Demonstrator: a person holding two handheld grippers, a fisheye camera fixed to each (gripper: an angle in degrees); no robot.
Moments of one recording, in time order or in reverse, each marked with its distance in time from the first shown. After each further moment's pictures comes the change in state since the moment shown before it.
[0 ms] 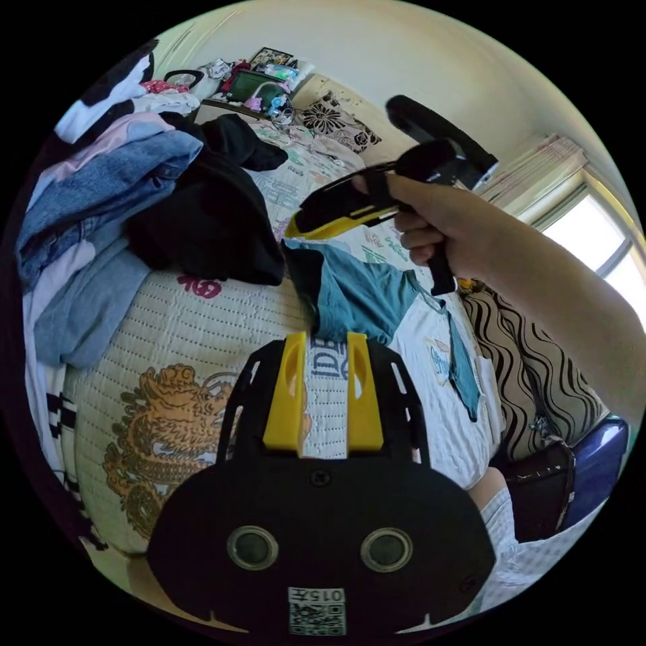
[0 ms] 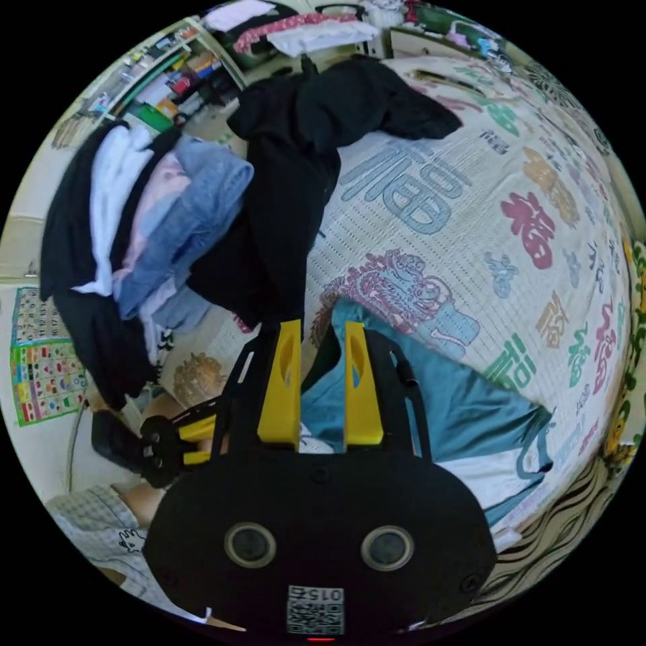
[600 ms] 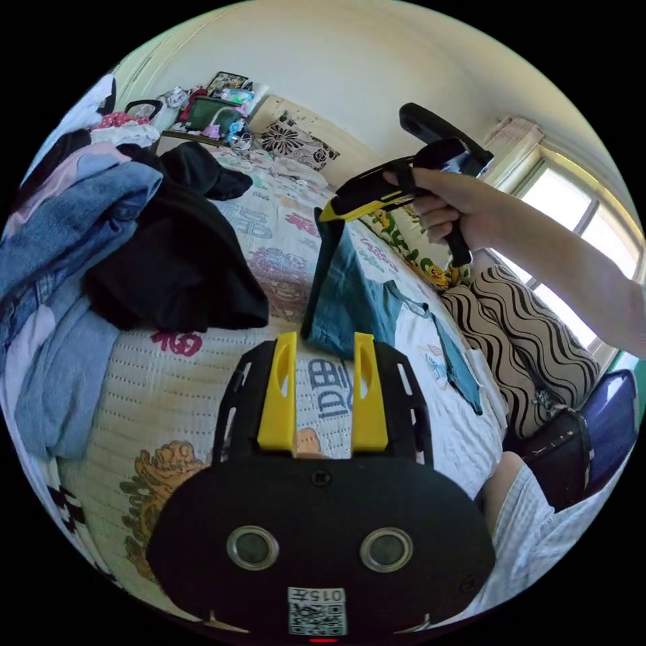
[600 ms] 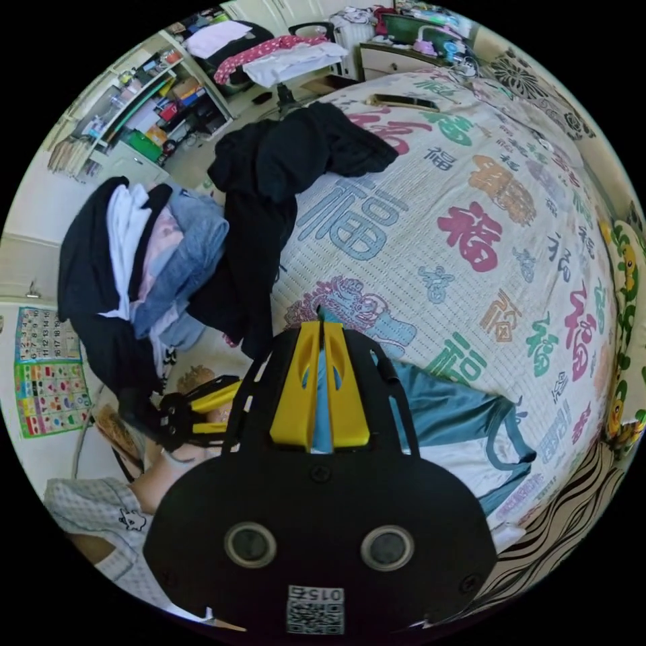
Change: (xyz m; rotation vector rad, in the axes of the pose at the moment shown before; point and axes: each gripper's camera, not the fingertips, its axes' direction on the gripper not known) left arm -0.031 -0.028 -0.061 0.095 0.097 0.168; right arm 0.034 -0.040 -0.103 0.127 -0.018 0.060
